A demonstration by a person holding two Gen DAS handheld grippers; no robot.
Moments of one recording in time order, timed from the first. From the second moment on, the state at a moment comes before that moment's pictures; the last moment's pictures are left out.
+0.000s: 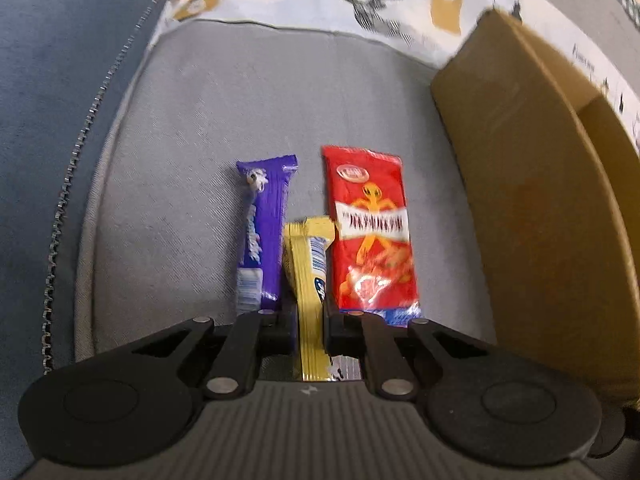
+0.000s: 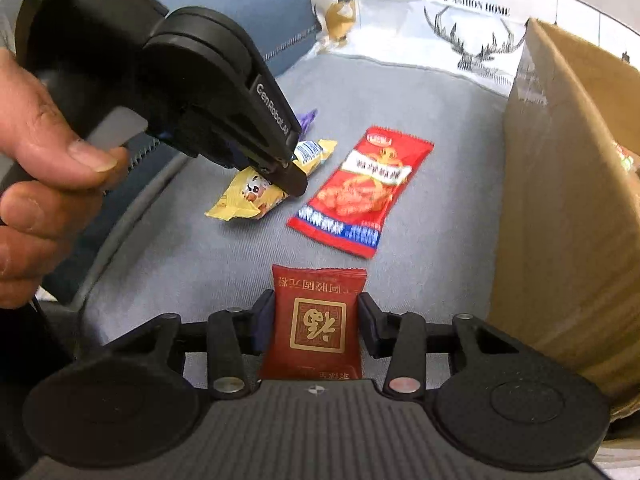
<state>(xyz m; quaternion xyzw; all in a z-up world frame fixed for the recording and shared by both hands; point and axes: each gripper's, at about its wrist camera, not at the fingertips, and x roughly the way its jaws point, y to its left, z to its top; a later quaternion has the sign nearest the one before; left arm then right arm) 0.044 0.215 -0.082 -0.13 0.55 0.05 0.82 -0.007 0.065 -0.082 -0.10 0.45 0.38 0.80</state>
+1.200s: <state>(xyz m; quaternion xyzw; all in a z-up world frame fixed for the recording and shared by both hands) -0.002 0.206 0.002 -0.20 0.34 0.05 0.92 -0.021 0.010 0.035 -0.03 0.27 0.39 0.88</state>
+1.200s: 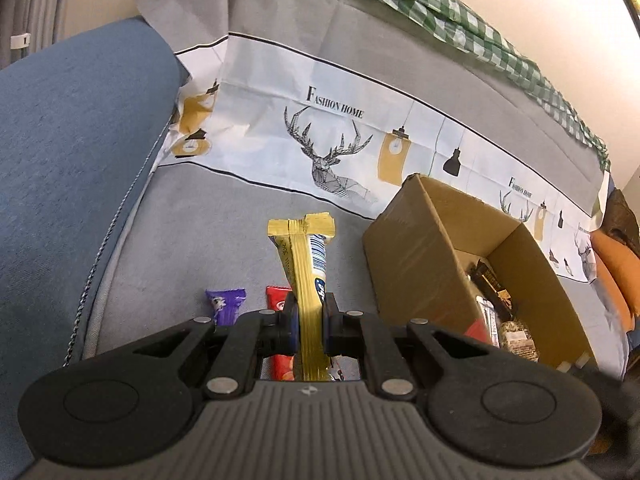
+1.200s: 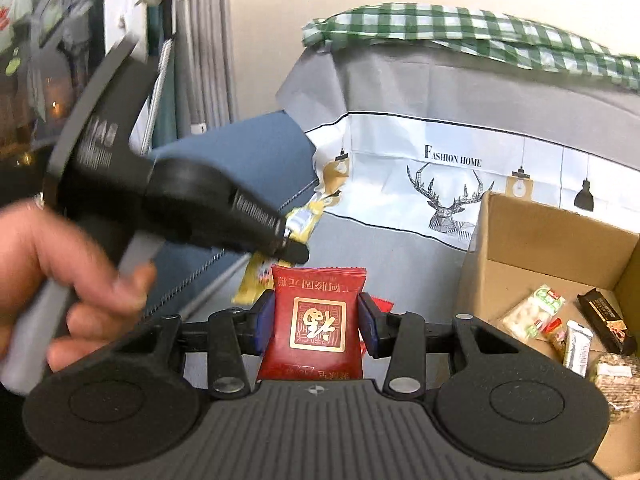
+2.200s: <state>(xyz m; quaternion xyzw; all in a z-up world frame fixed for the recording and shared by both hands) 0.033 0.115 0.025 -0.14 0.26 -0.01 0.96 0.069 -0.139 0.056 0.04 0.19 0.23 0.96</state>
